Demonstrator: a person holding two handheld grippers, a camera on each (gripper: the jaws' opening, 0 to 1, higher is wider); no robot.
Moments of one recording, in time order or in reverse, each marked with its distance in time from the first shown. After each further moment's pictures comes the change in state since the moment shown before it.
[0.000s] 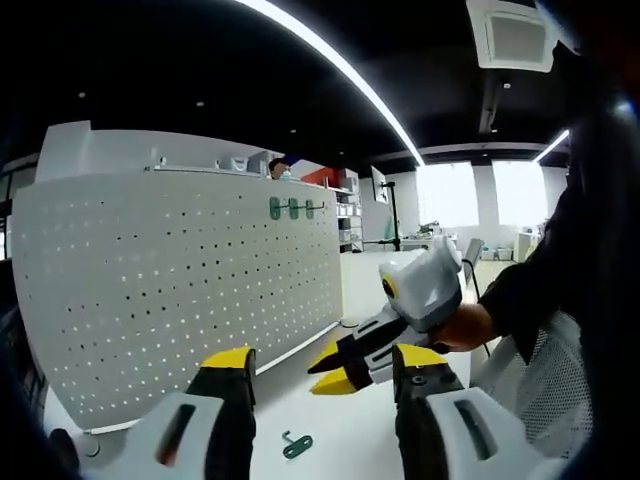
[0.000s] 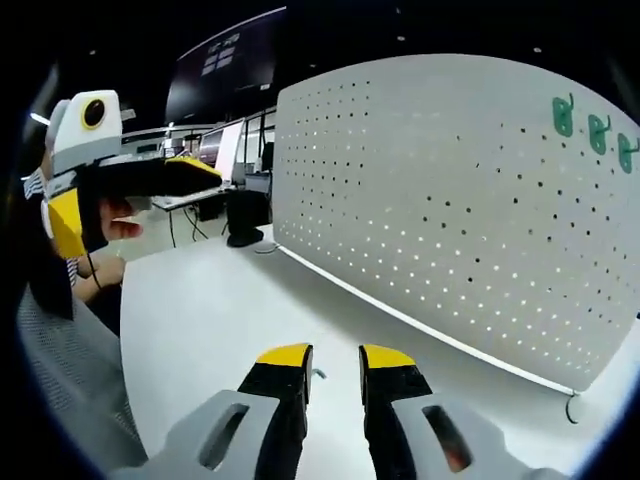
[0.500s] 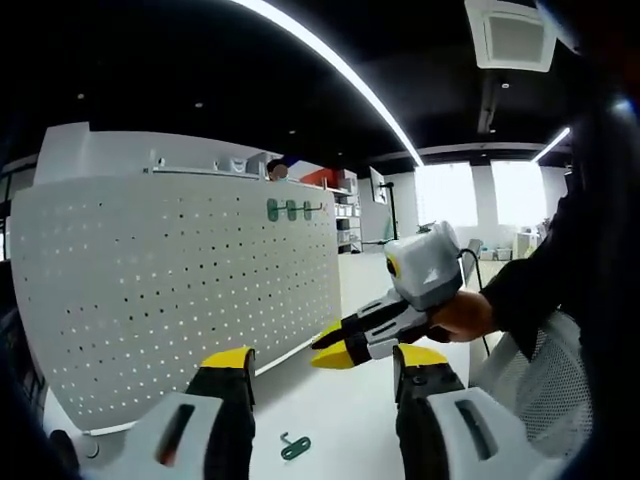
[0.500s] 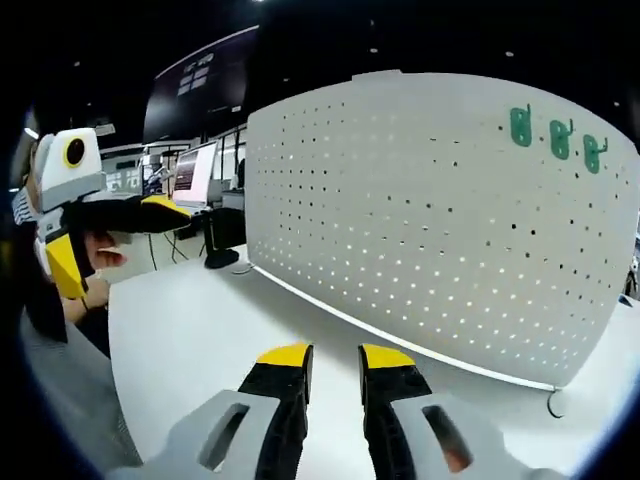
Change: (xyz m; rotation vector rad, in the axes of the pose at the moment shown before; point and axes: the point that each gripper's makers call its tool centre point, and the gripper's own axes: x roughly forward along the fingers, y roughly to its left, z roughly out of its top) left arm 0.001 -0.003 0.001 0.003 -0.003 -0.005; right arm -0.018 -0.024 0.017 0.043 -0.055 -0.092
